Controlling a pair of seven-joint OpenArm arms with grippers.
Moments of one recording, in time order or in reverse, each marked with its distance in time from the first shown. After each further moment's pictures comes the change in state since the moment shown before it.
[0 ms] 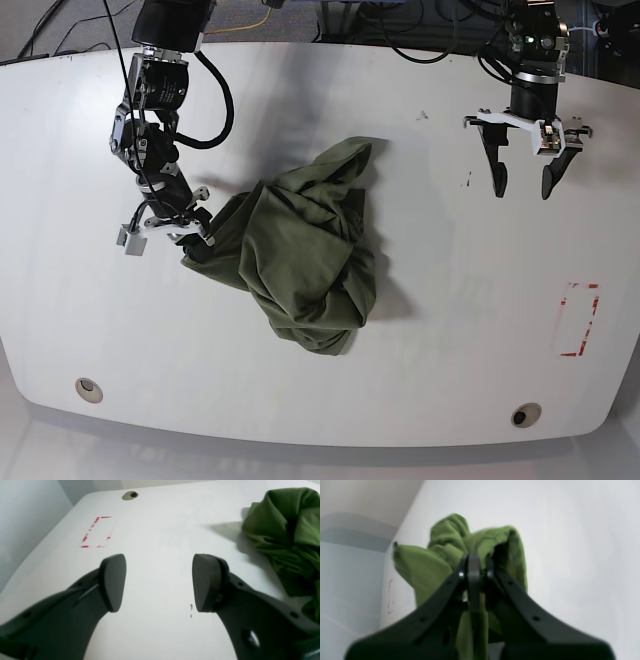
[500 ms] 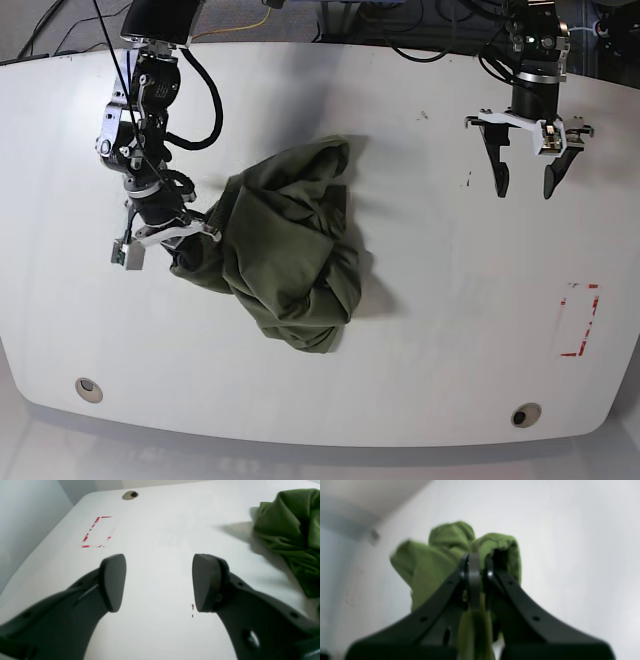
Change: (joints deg) left arm 0.0 -0.1 -0.1 0.0 0.0 0.0 0.1; right arm -0.9 2.8 -3.7 11.1 -14.1 0.3 -4.6
